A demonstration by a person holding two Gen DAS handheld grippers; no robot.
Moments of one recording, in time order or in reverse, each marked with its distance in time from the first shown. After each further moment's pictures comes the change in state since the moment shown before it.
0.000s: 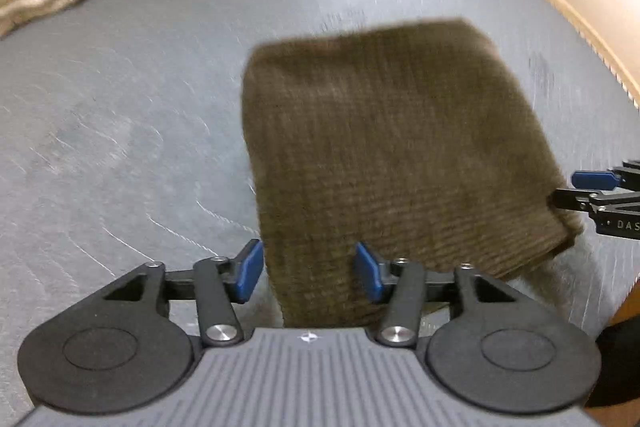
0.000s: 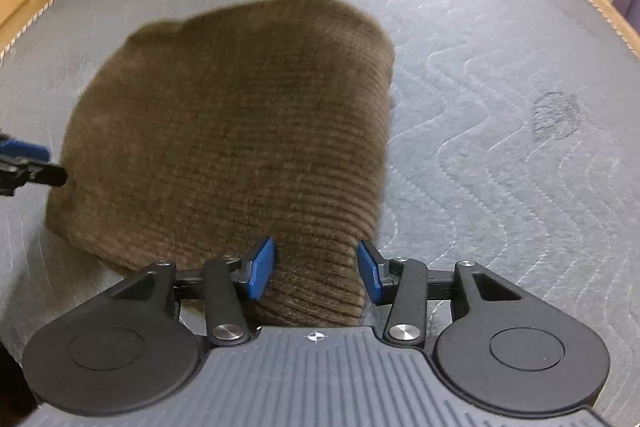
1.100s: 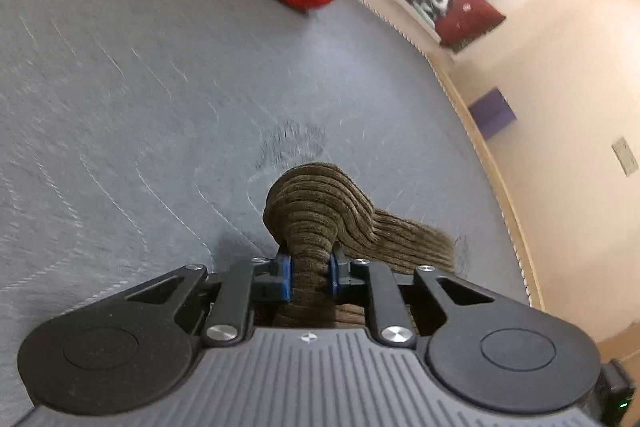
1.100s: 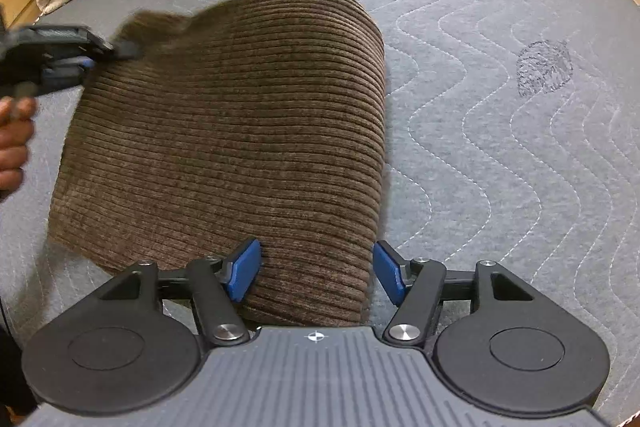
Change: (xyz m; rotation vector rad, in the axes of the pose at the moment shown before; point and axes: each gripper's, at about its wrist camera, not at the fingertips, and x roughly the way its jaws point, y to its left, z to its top) left arm 0.082 0.062 0.106 -0.440 -0.172 -0.423; right arm 0.015 -0.046 0.009 0.123 0.112 0.058
